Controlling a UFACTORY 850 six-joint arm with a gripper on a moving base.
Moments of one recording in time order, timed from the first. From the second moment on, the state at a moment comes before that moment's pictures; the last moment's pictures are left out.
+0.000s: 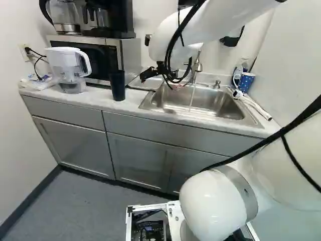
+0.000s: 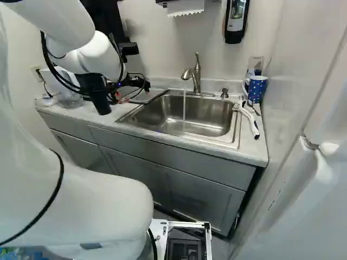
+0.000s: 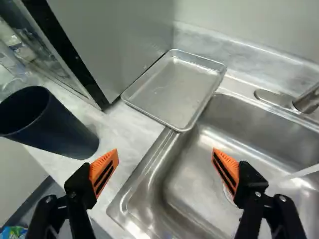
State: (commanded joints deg) arm 14.1 17.2 -42.1 0.0 -8.3 0.0
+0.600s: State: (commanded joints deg) arm 20.7 16.5 -42.6 0.0 -8.3 0.0
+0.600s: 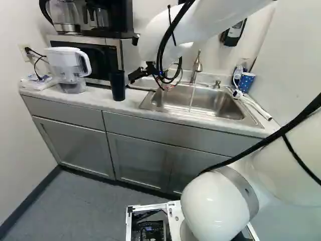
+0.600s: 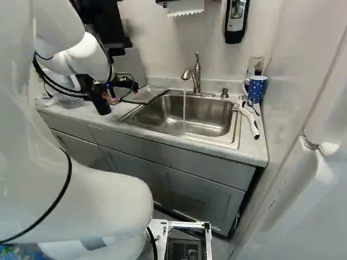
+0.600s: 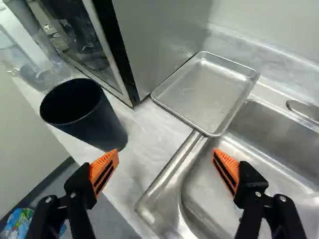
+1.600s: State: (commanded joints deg) arm 31.5 13.5 -45.2 0.0 -8.3 0.0
